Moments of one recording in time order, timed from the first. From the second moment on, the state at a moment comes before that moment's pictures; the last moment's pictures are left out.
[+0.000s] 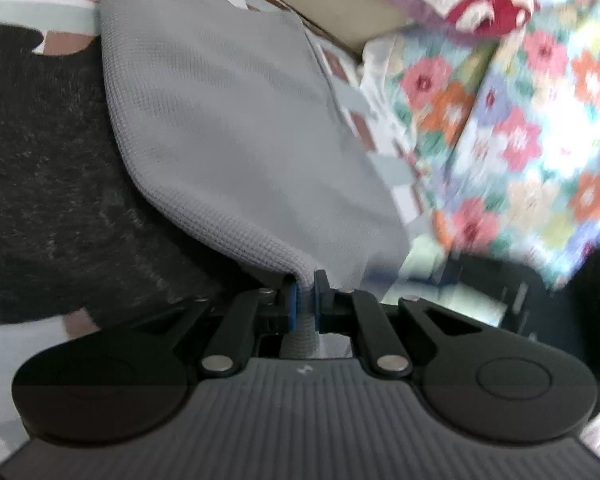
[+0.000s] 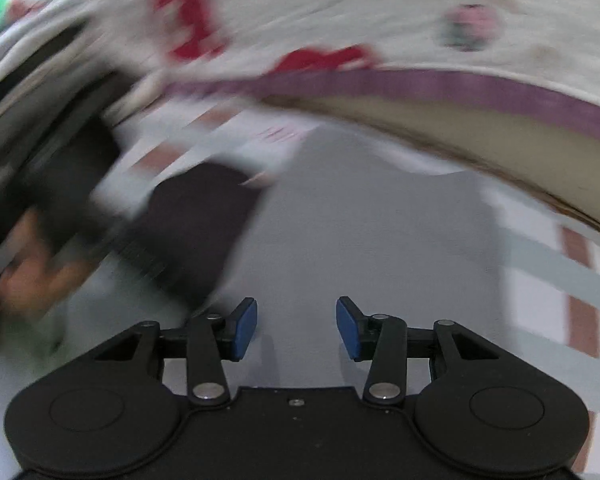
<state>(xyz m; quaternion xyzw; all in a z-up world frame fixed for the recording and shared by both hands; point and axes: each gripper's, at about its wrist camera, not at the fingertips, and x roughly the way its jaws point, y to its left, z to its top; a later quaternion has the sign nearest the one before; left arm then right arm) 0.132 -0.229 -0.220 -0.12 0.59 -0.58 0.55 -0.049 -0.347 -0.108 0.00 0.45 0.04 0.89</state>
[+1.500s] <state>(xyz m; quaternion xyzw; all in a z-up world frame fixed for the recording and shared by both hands) 0.017 -0.255 -0.165 0.36 0.05 -0.61 0.71 0.009 -0.367 -0.063 -0.24 0.36 0.06 0.90</state>
